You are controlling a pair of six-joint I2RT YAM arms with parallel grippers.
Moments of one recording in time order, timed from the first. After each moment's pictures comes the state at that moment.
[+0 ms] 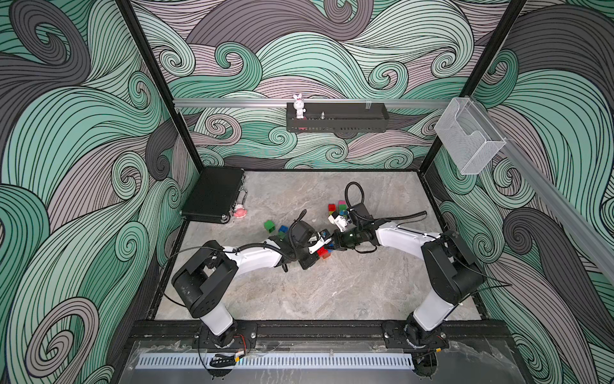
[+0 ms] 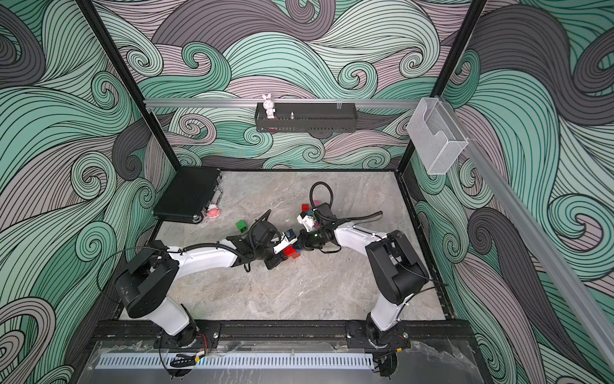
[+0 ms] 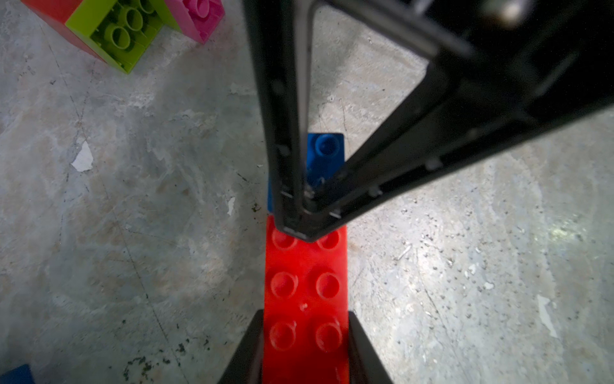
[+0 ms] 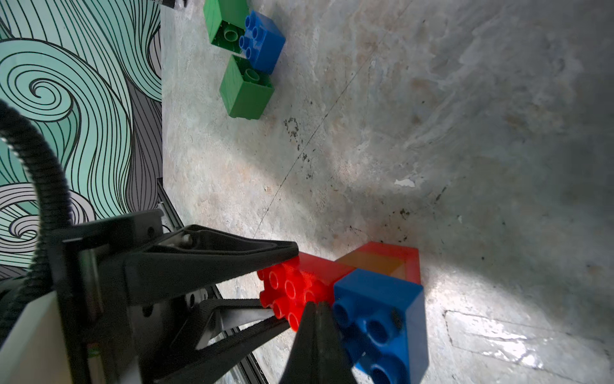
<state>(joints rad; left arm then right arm) -0.79 1.63 0.87 -0.19 0.14 0.26 0.50 1.71 0.95 -0.29 -0.67 0.39</state>
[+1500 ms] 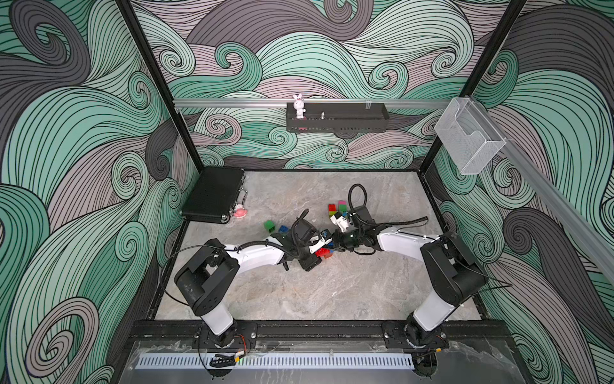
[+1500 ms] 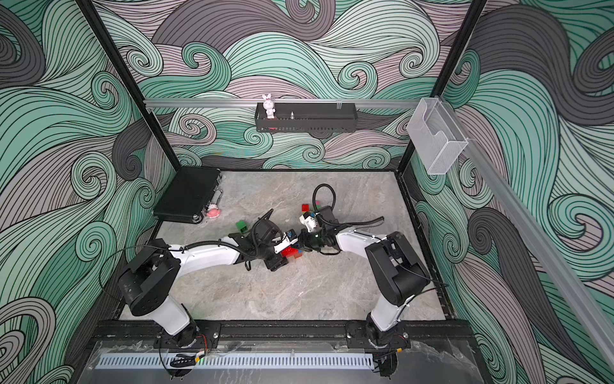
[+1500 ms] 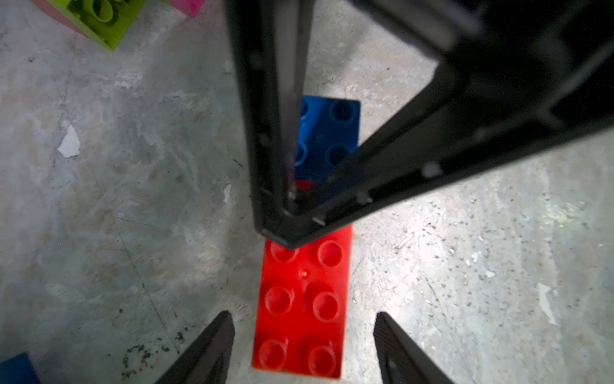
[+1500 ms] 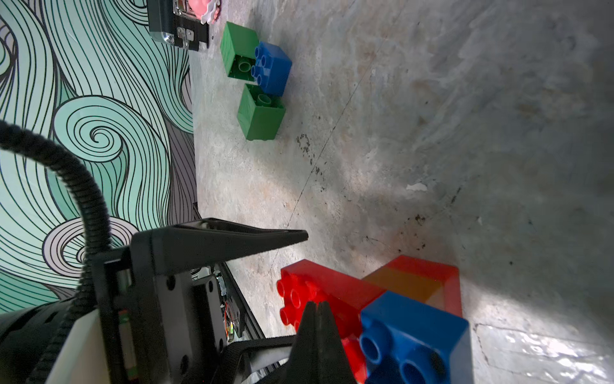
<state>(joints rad) -0.79 1.65 0.91 -0.26 0.09 0.25 0.49 1.69 0.86 -0.10 -0.70 0.59</state>
